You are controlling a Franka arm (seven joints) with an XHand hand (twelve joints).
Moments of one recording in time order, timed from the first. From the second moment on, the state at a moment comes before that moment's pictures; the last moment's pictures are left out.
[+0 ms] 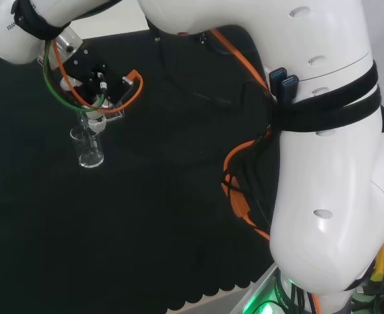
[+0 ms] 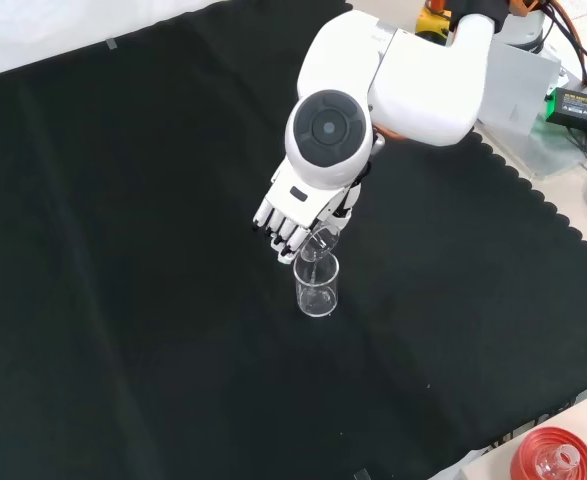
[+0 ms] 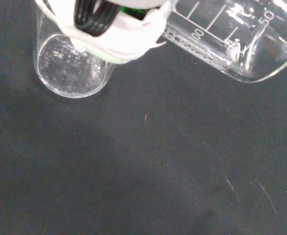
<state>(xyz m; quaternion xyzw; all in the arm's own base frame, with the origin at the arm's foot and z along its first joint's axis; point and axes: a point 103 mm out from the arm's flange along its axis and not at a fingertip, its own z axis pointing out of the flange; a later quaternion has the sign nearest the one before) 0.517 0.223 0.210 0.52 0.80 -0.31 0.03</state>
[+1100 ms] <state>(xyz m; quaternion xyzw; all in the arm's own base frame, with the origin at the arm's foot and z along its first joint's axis) 0.515 0.225 0.209 0.51 0.79 -0.34 0.05</state>
